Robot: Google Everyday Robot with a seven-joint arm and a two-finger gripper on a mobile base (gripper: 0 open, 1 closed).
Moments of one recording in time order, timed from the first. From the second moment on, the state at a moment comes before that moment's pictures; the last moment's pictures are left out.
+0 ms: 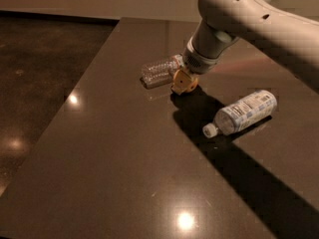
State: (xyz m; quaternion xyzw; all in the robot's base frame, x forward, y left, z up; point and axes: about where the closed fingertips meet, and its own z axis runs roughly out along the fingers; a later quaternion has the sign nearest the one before) arm 0.631 -0.098 0.849 -0.42 0.88 0.03 0.21
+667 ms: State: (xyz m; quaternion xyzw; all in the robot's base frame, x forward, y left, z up) arm 0.630 -0.096 0.847 -0.43 0.88 0.03 0.21
